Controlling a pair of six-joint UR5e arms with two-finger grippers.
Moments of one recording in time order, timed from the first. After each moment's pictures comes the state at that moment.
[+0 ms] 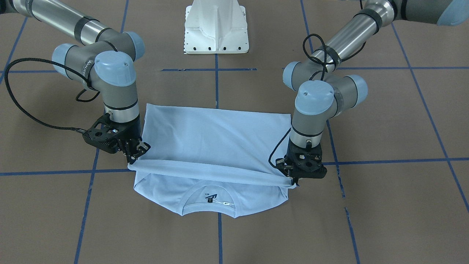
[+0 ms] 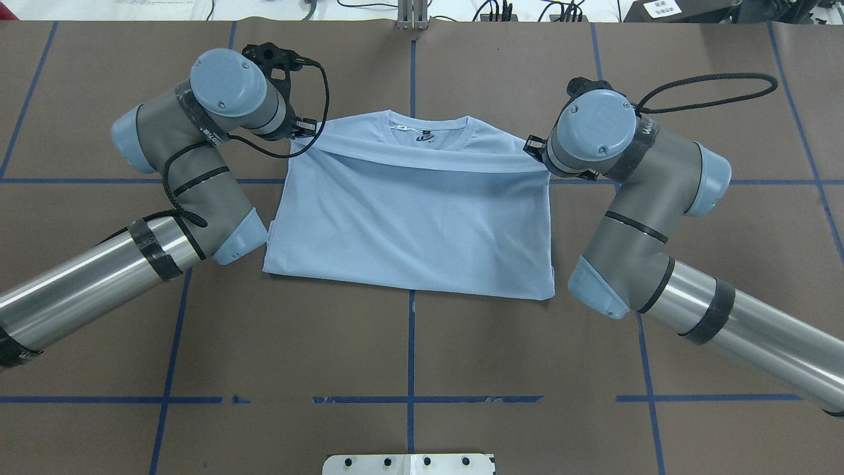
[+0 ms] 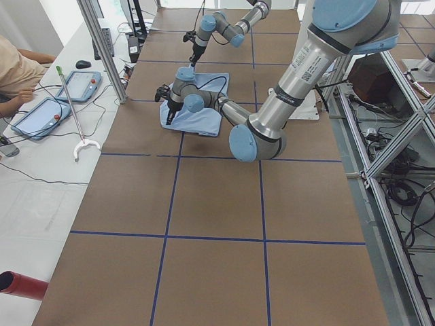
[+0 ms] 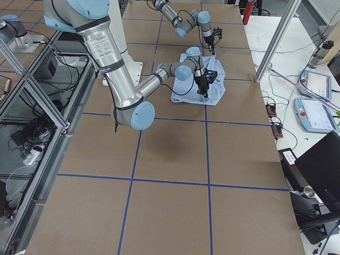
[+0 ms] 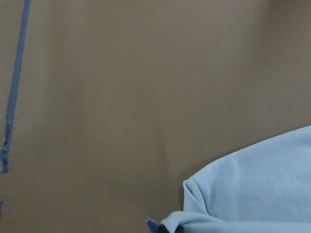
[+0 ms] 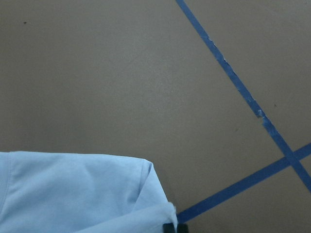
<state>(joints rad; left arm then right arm) -0.76 -2.28 -1.30 -1.98 -1.72 -0.93 0.69 -1.04 1.61 -1.43 1.63 1.53</state>
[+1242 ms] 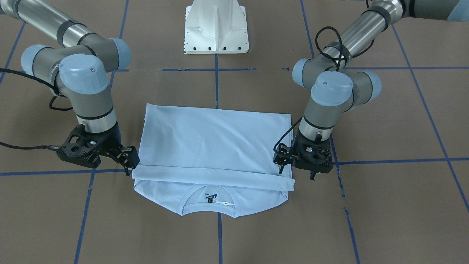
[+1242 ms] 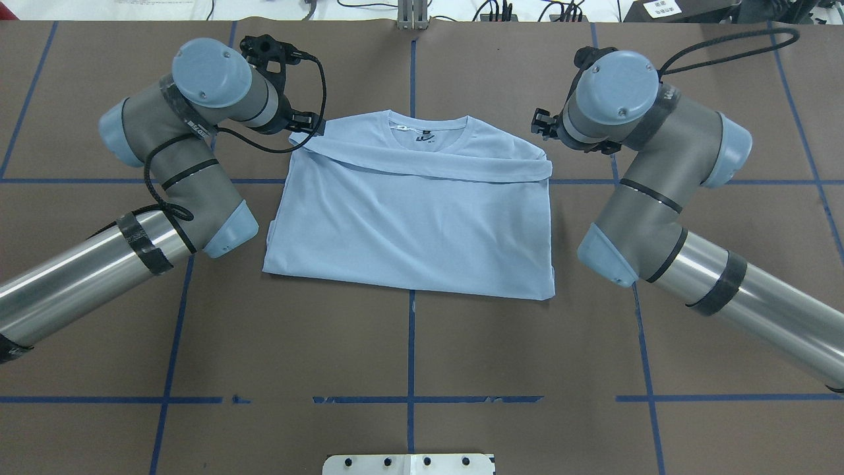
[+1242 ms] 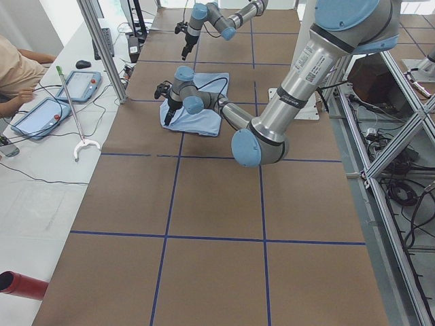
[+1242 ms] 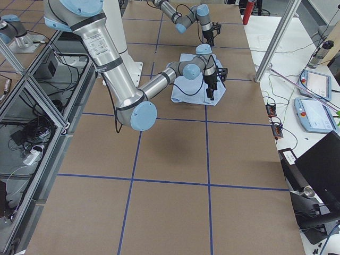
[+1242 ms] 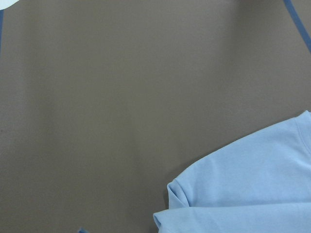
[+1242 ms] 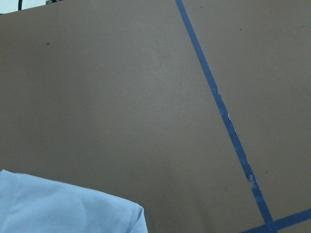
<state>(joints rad) -0.79 -2.17 -1.43 -2.06 -1.82 -0.84 0.82 -1.03 1.60 -1.43 1.75 1.25</state>
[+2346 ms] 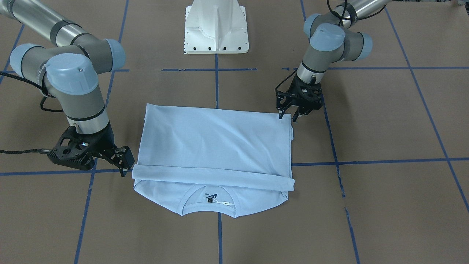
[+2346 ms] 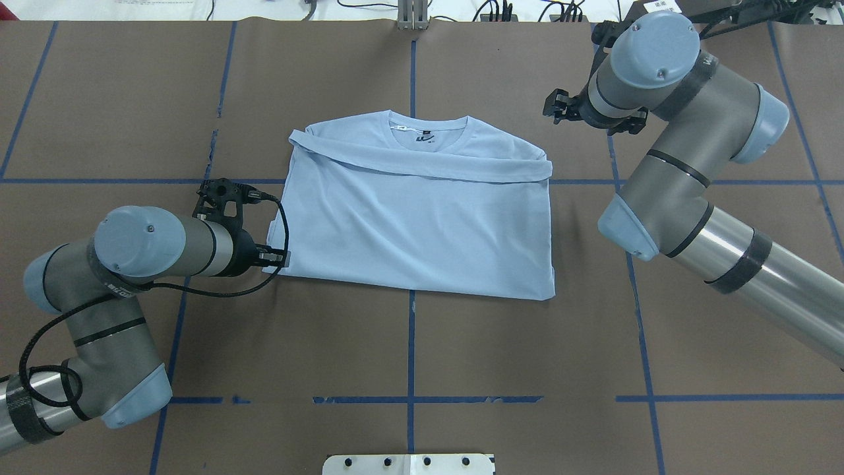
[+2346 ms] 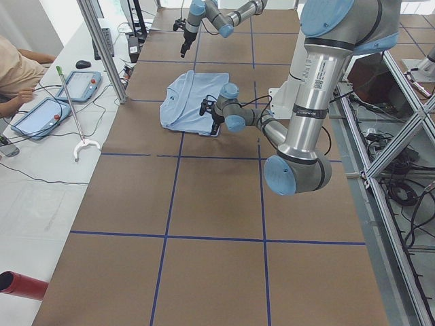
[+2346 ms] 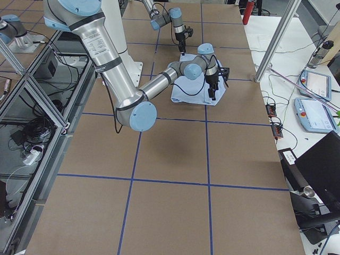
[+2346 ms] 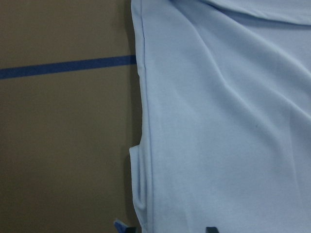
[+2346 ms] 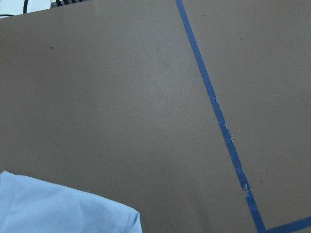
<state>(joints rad) -0.53 -1.85 -1.75 -2.10 -1.74 -1.09 0.84 -1.03 1.60 -1.43 1.77 1.22</state>
